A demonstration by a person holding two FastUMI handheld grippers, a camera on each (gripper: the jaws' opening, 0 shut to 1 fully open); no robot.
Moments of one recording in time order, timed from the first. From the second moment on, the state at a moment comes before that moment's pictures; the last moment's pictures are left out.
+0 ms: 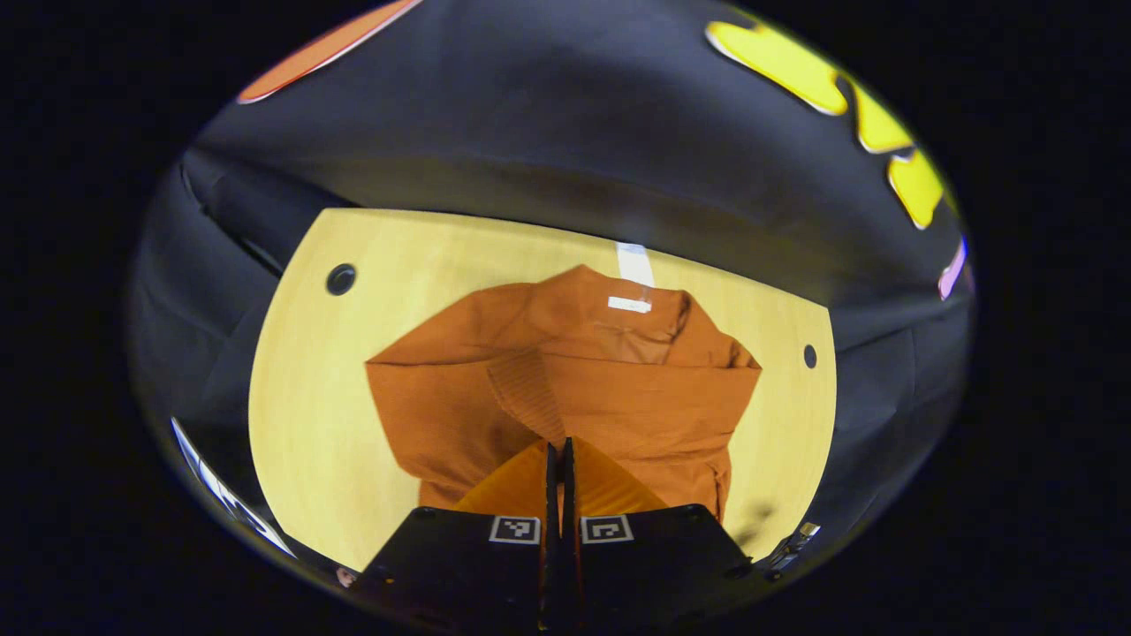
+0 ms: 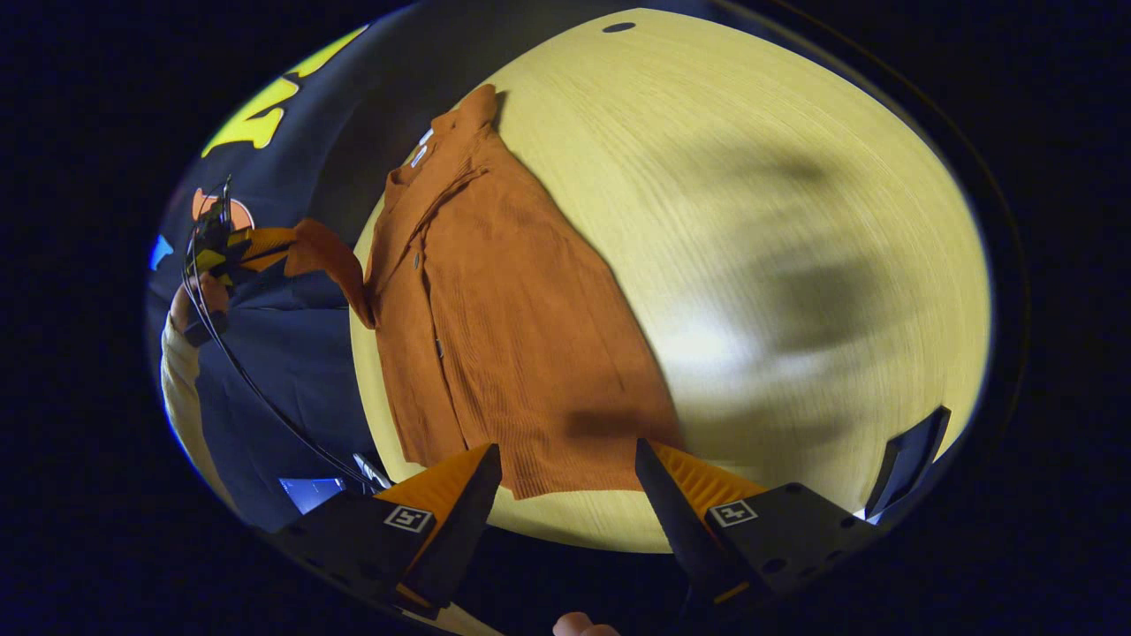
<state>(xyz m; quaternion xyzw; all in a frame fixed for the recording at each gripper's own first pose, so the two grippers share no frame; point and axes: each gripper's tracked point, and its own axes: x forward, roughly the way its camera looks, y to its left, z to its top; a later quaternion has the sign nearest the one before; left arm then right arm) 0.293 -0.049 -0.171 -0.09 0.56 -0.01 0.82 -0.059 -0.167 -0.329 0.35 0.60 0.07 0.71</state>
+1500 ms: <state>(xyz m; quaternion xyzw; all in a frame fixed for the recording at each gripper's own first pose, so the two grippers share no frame) 0.275 -0.238 -0.243 -0.08 0.61 -0.11 0.78 -0.072 -0.204 -0.331 0.38 0.57 0.05 0.72</state>
